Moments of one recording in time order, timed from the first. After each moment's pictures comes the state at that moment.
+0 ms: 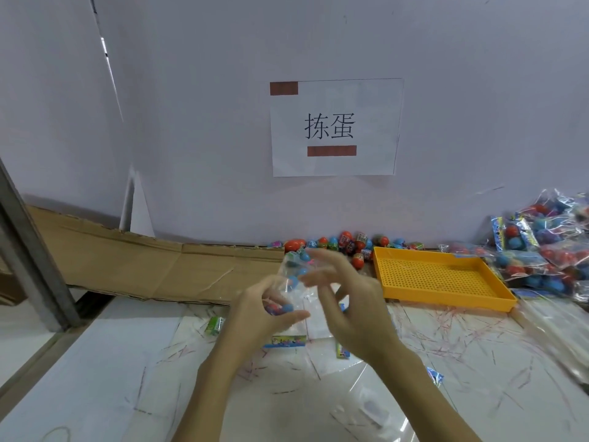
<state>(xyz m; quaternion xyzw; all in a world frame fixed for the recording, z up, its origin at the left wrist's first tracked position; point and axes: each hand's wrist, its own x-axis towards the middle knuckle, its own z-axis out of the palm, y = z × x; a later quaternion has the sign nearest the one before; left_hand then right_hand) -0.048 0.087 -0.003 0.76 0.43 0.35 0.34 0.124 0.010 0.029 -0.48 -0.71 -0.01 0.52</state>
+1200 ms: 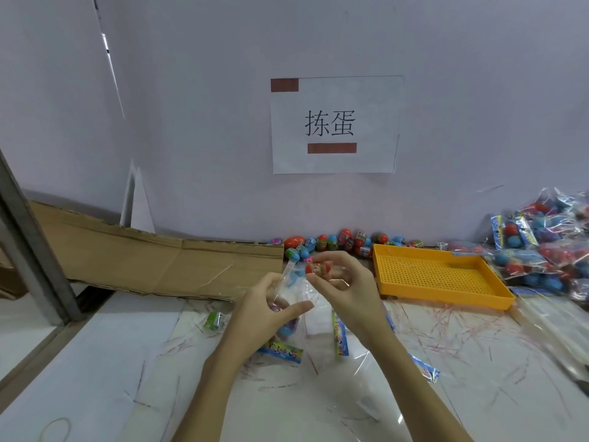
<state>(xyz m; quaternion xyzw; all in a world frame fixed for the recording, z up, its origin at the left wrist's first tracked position) -0.041 0.085 -0.009 0.74 0.45 0.33 0.38 0.137 0.032 0.014 -0.53 -0.57 0.20 0.60</state>
